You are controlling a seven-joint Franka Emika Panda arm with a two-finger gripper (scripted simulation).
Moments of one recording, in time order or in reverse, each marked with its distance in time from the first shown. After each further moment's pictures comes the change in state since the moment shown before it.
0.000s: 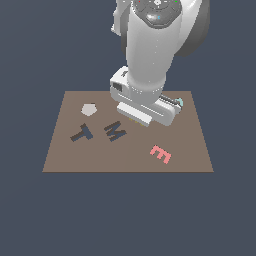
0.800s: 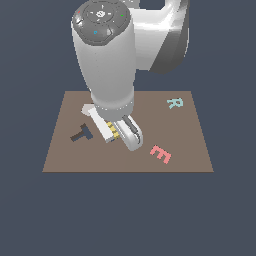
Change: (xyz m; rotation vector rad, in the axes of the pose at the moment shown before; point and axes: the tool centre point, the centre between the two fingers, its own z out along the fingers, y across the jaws) arm 0.080 0.035 -0.007 0.000 0.000 0.452
